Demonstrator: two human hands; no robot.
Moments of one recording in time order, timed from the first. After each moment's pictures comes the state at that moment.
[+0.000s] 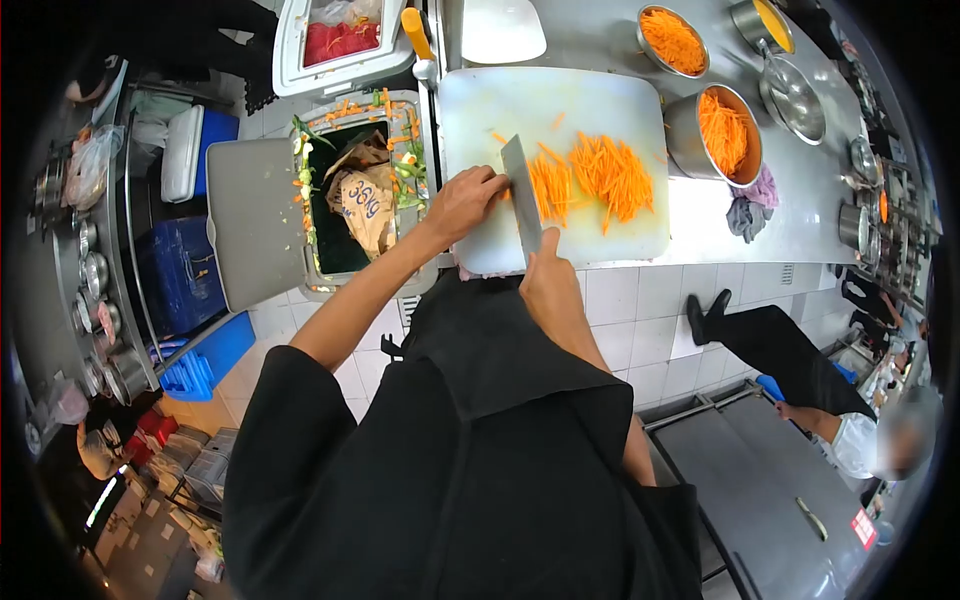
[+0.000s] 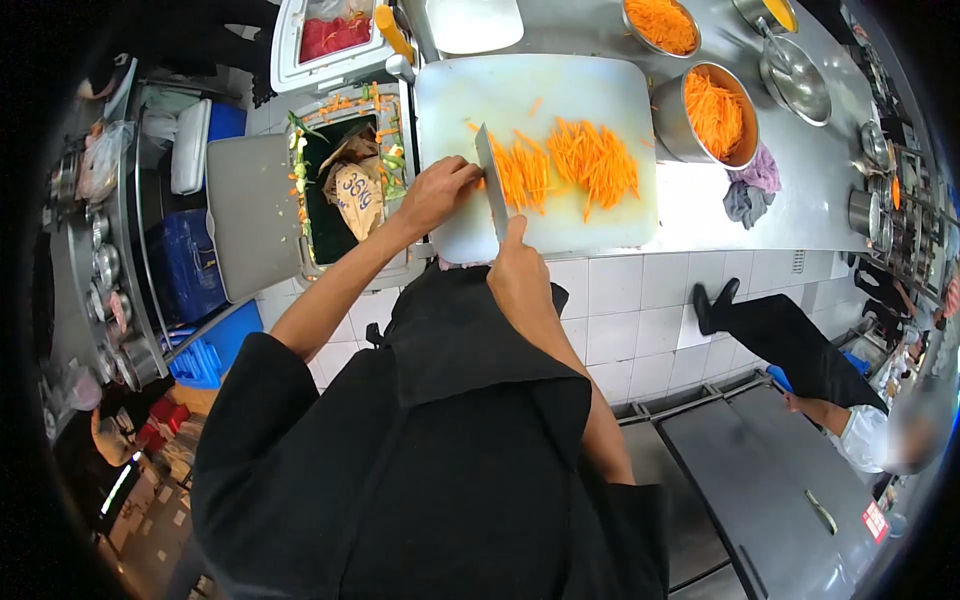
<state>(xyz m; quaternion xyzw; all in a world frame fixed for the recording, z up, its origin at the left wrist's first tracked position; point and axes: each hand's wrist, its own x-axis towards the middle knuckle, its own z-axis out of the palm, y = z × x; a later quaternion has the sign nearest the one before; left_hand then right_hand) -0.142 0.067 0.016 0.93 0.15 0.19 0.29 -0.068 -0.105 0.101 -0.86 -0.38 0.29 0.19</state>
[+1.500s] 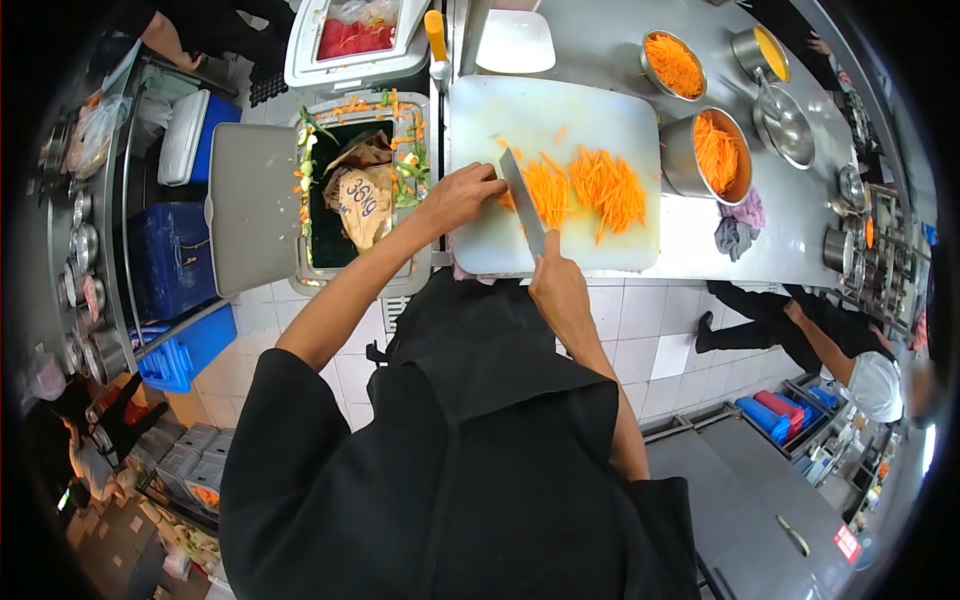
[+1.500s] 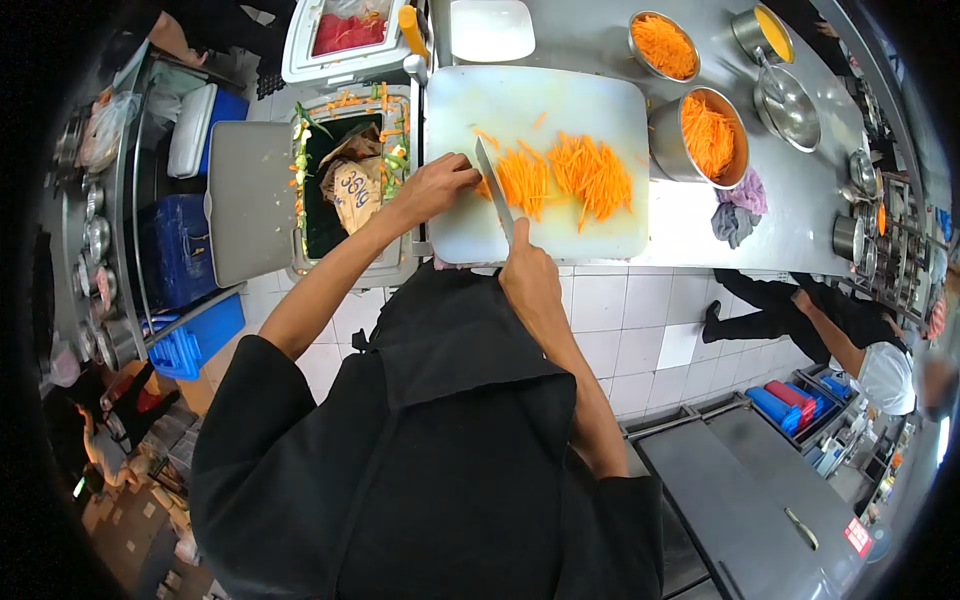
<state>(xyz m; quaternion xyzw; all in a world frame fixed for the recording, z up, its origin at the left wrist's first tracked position) -0.151 0.074 0.016 0.93 0.14 0.16 0.30 -0.051 -0.128 0.096 -0.84 -0.44 0.27 0.17</state>
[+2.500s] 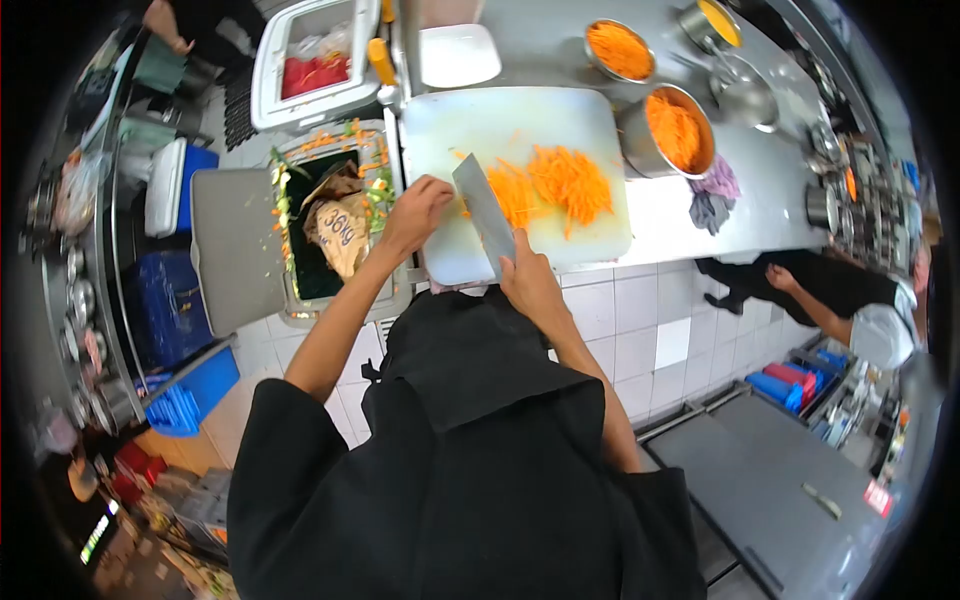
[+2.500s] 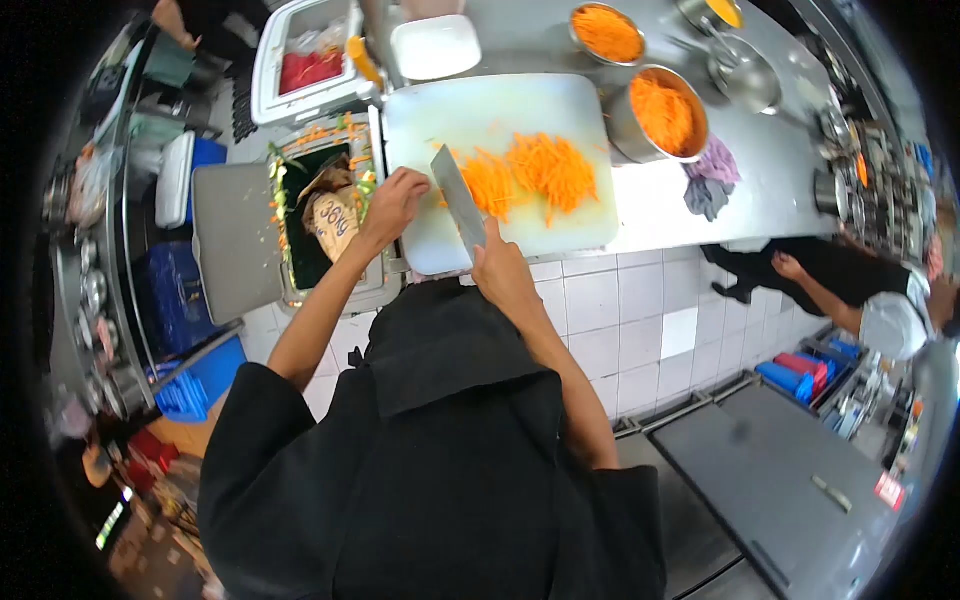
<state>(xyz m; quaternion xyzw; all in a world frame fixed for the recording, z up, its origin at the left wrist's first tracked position) -0.155 0.072 0.008 0.85 0.21 0.25 0.40 -0.040 -0.129 0.091 -0.83 -0.40 0.29 0.25</state>
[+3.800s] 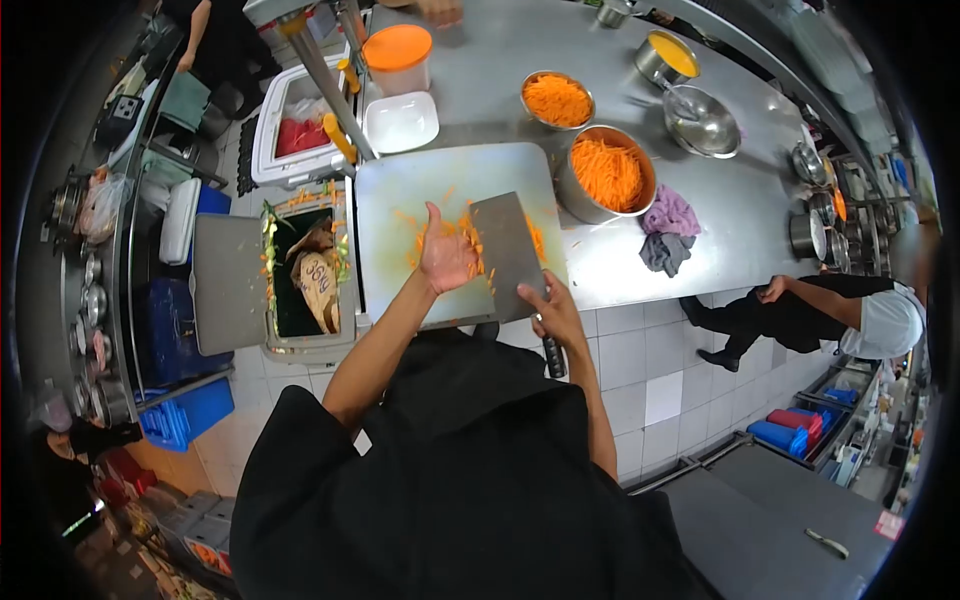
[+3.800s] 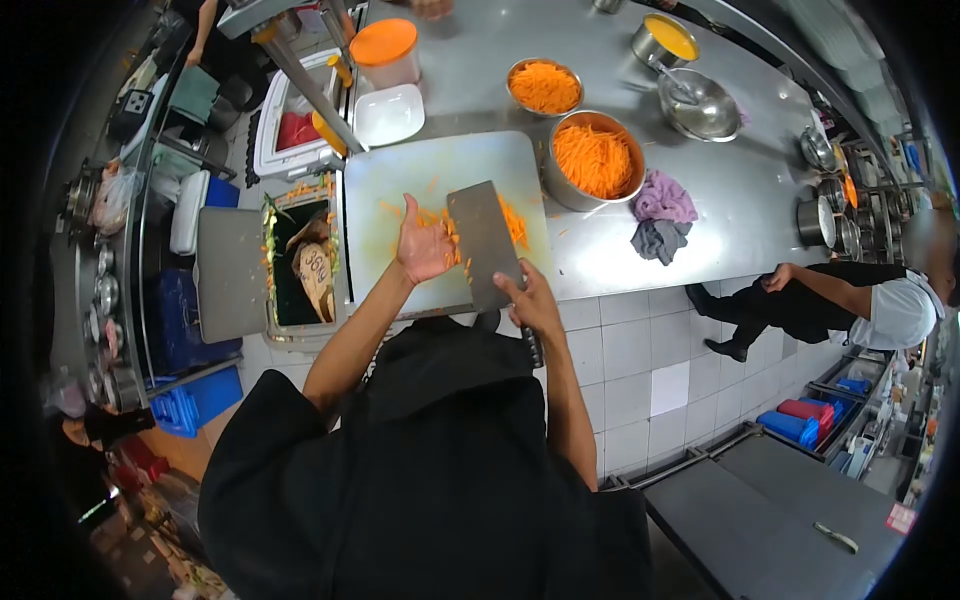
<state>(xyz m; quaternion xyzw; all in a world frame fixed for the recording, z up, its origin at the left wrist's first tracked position) -0.018 -0.004 0.022 -0.04 -0.04 0.01 1.00 0.103 -0.211 0.098 -0.64 -0.17 0.53 0.53</state>
